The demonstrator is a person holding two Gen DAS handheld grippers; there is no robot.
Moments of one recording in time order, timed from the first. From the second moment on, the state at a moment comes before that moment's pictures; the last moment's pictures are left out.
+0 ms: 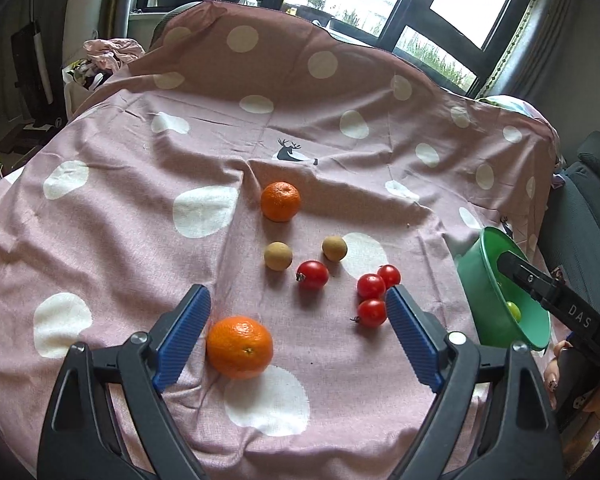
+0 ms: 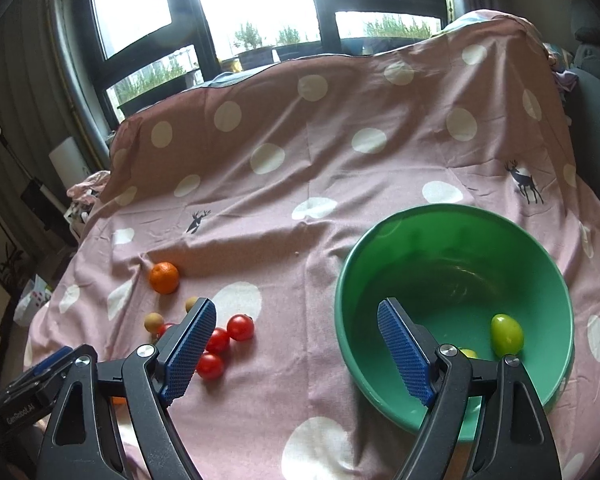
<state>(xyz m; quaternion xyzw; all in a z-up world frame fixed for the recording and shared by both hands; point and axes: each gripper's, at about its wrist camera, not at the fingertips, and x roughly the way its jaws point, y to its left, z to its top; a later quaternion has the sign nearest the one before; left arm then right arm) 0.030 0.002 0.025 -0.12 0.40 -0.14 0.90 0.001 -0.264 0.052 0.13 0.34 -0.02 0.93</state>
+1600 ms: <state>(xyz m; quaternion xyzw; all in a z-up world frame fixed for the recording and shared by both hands) 0.037 0.036 0.023 -0.13 0.44 -0.13 0.88 0.022 -0.242 0.024 0.25 0.44 0.12 0.85</state>
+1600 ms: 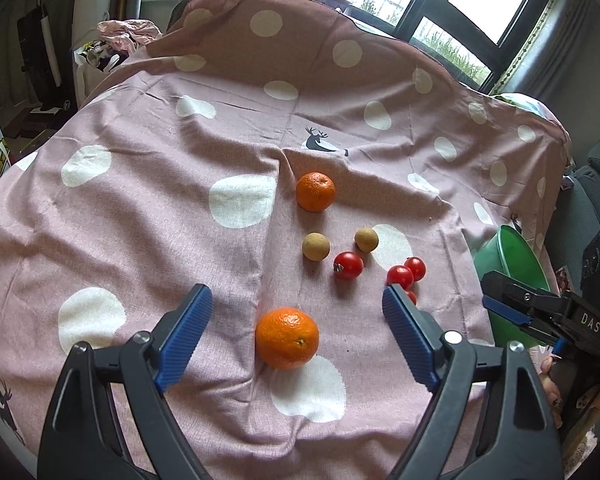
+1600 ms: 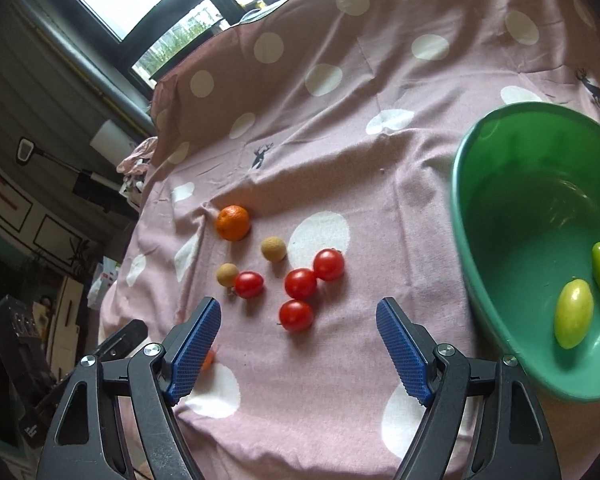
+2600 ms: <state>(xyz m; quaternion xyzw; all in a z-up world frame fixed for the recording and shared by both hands) 0.040 0.057 0.022 -0.16 0.44 -0.11 0.88 0.030 -0.128 -0.005 0.17 0.49 0.22 0.83</state>
